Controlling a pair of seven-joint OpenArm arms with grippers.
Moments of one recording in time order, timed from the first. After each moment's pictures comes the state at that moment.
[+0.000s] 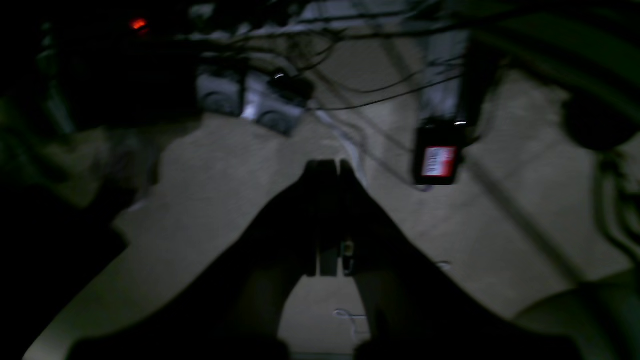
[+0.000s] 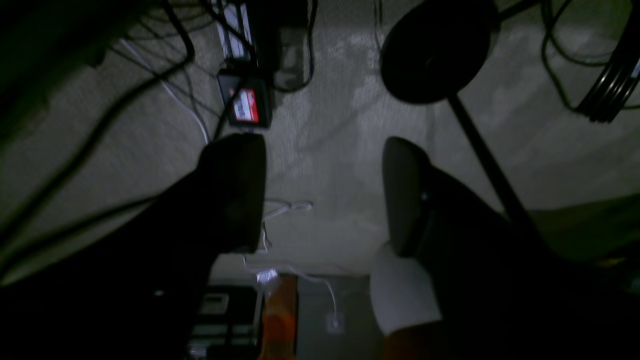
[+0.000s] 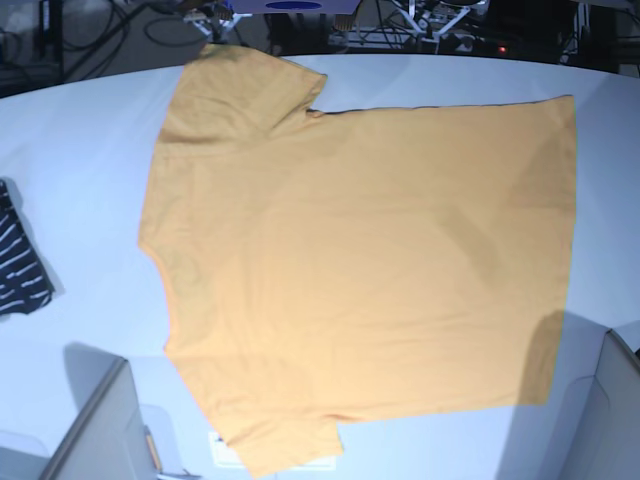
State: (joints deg) left arm 5.8 -4.5 1.4 3.5 0.6 0.8 -0.7; right arm -3.3 1.4 -0.6 0.2 -2.1 0.6 -6.2
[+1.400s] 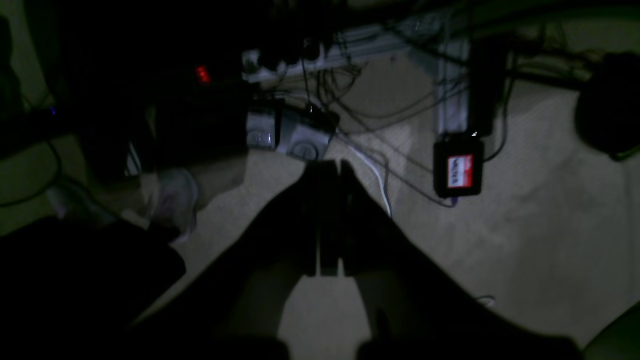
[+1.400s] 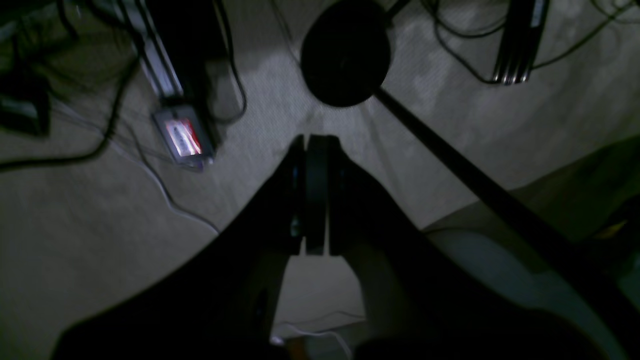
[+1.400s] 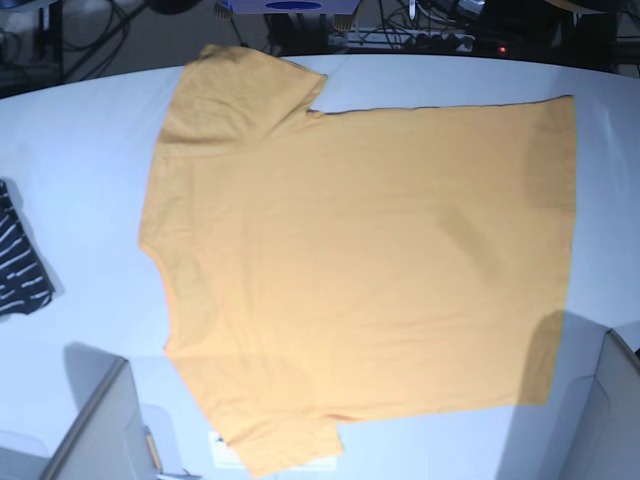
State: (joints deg) left arm 48.2 -10.4 -0.8 63.4 -3.1 0.3 0.0; right arm -45.3 0.1 16.7 62.6 -2.2 1.2 -9.4
